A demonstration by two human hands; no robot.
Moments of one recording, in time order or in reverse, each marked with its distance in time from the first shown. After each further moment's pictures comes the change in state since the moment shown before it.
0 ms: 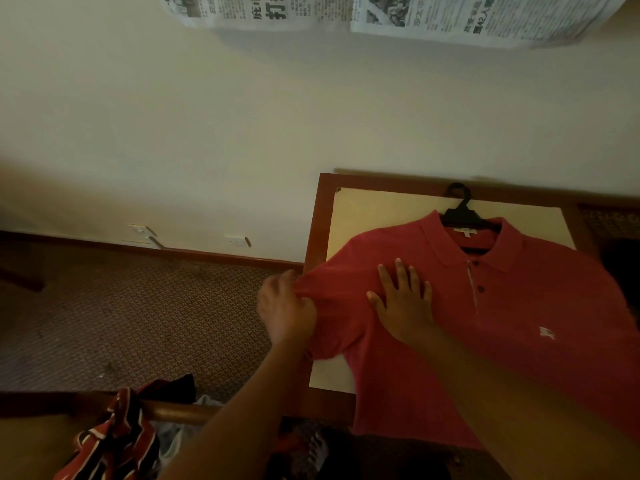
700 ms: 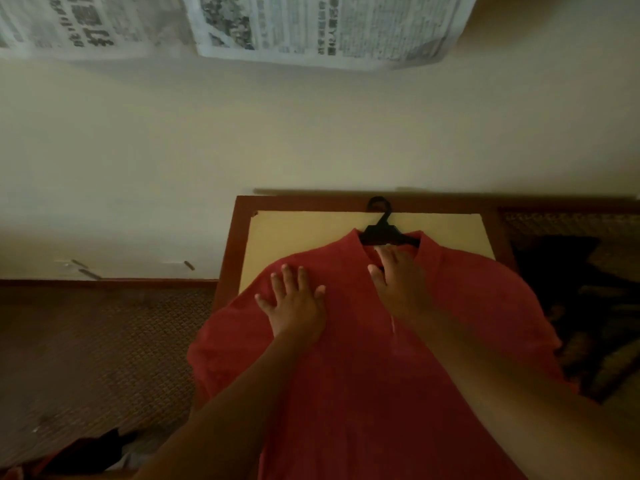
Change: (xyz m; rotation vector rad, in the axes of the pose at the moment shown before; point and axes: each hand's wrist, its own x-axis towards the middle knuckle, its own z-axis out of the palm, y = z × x) left_hand 0.007 0.160 0.099 0.399 -0.404 0.199; right_hand 0.051 0.144 -0.079 0.225 0.311 -0.034
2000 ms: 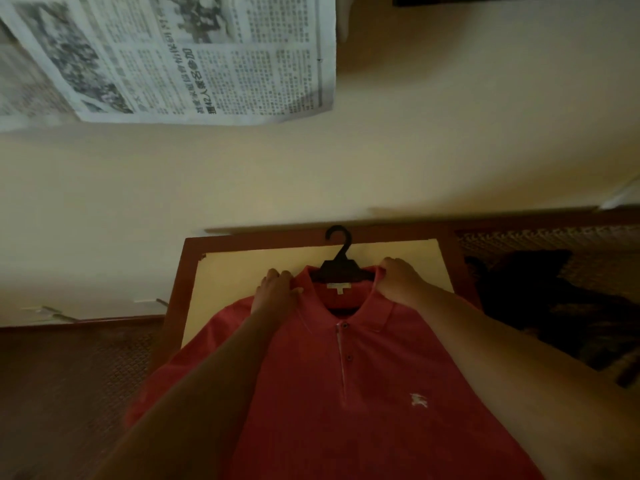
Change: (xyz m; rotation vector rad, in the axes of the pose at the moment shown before) left_hand 0.090 0.078 -0.025 -0.009 -0.001 0.196; right_hand 0.079 0.095 -0.060 0.101 -0.317 0.243
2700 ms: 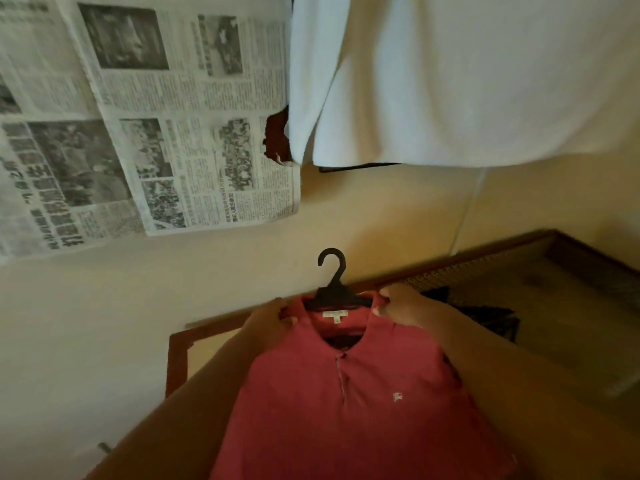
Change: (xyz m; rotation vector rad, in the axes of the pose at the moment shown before) left_hand -0.113 0.030 -0.137 -0.121 0.012 0.493; right_hand -0.226 -0.051 -0.087 0.122 0.253 0.093
